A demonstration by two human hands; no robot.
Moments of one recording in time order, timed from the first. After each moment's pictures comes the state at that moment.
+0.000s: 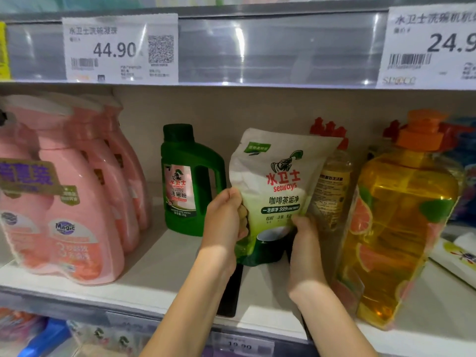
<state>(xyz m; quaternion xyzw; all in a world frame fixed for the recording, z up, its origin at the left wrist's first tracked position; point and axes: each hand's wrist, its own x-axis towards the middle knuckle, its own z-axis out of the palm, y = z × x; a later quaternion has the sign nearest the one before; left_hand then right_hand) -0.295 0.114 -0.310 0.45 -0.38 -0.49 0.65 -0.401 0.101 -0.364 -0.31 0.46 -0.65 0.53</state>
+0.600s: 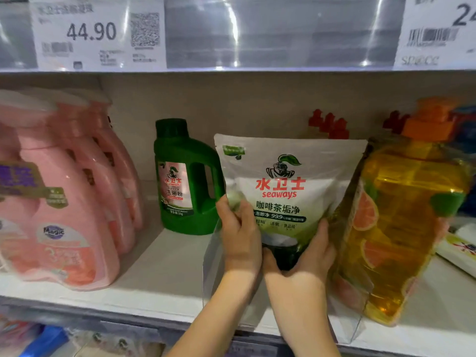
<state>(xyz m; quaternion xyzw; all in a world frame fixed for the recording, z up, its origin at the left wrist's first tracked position) -0.320 0.107 -0.345 0.47 -0.42 -0.35 0.70 -0.379 0.160 -0.364 -0.47 0.63 -0.58 0.23</state>
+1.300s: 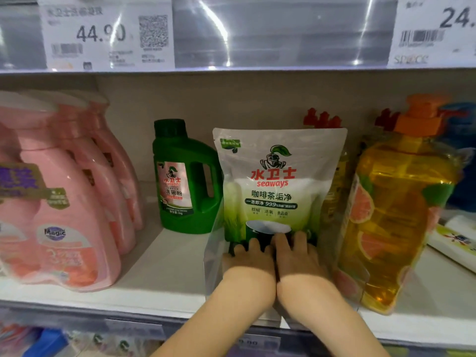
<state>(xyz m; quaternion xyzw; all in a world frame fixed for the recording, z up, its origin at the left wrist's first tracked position) -0.317 0.131 -0.352 0.64 -0.76 -0.06 -0.10 -0.401 0.145 -0.356 -0.71 0.70 -0.08 0.10</state>
